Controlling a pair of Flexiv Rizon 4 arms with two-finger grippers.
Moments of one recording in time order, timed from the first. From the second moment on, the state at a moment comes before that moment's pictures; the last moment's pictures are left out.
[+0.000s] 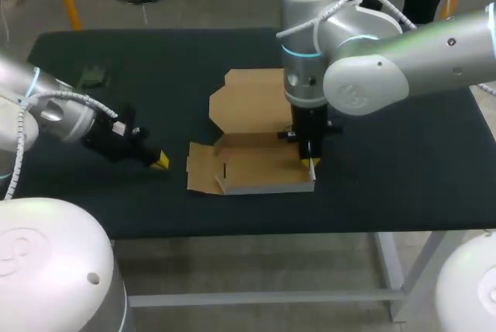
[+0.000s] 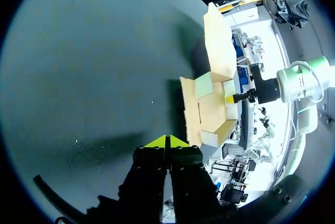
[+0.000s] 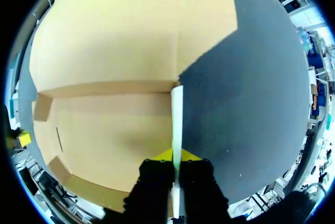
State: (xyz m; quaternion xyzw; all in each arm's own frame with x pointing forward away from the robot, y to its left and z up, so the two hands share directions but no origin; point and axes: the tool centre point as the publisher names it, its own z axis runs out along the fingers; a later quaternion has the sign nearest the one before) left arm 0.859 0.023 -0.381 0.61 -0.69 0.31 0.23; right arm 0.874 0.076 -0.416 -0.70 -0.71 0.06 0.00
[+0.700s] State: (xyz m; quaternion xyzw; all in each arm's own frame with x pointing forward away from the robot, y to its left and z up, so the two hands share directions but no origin) left arm 0.863 -0.013 -0.410 0.57 -0.69 0.33 0.30; right arm 0.874 0.076 -0.416 -0.70 -0.71 0.06 0.00
